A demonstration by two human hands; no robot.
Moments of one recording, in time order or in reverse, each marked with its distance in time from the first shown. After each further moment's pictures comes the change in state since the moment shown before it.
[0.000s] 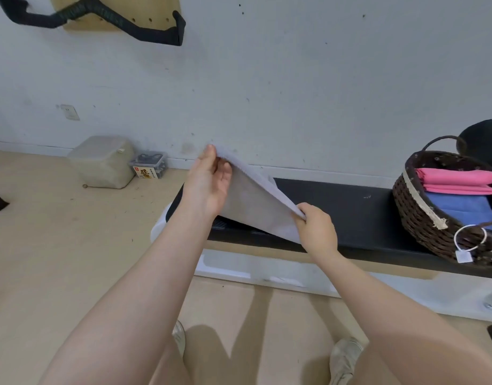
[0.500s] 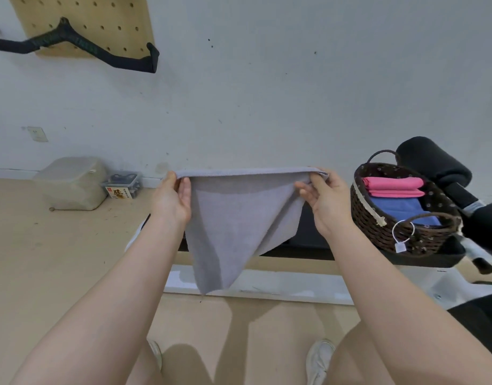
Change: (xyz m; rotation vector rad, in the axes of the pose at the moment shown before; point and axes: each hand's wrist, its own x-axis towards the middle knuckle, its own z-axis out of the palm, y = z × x) left_hand -0.015 0.005 -0.001 -0.087 0.252 0.043; right_hand -0.006 -0.016 -0.116 1.293 0.192 0.143
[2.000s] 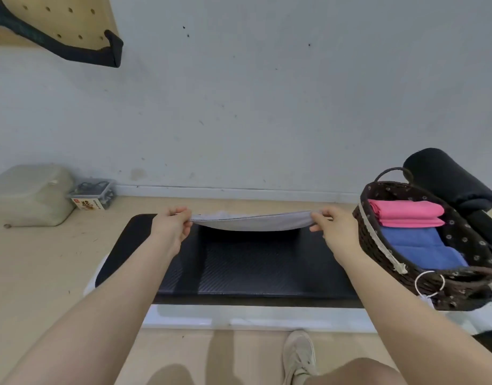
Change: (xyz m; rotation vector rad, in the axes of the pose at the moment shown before) left_hand 0.135 -0.068 0.022 0.852 -0.024 -0.071; right_hand 0.132 0.051 -0.051 -0.868 0.097 0.063
